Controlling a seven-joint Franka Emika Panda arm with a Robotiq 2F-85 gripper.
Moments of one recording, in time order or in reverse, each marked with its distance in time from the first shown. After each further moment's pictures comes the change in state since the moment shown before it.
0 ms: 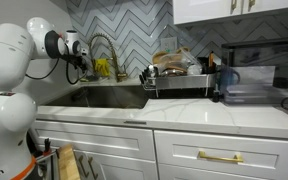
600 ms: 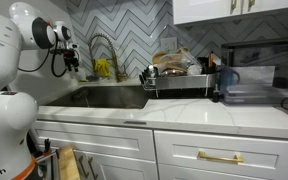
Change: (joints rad) arm 0.071 -0.149 -0.048 -0.012 -0.133 -0.558 0.197
